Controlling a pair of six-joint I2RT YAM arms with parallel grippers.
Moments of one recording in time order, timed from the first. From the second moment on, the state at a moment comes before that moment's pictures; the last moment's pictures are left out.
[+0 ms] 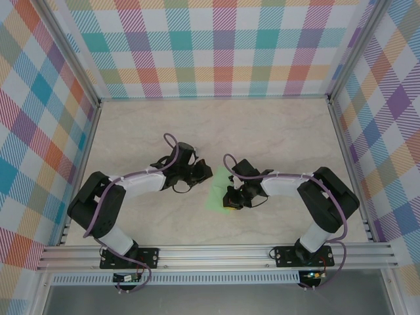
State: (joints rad) left arm -0.61 1.60 0.82 0.00 0.41 -0.99; right arm 0.72 1.65 0.74 -0.30 -0.51 0.79
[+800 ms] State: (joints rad) left arm -0.68 1.79 0.82 0.06 0.44 -0.99; right arm 0.72 1.63 0.75 -0.29 -0.52 0.84
